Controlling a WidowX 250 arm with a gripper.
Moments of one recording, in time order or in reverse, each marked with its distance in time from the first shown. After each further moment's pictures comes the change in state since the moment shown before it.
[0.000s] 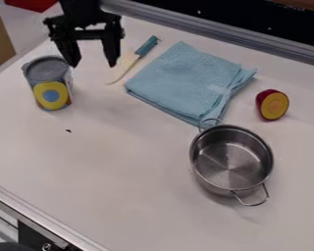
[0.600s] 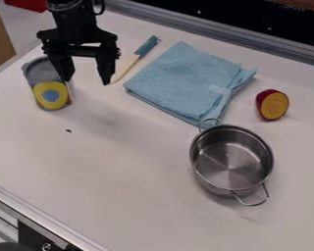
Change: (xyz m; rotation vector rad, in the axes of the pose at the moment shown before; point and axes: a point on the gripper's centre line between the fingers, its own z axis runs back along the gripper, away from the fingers) arm -0.029 -0.007 -0.008 0.062 -0.036 -0.078
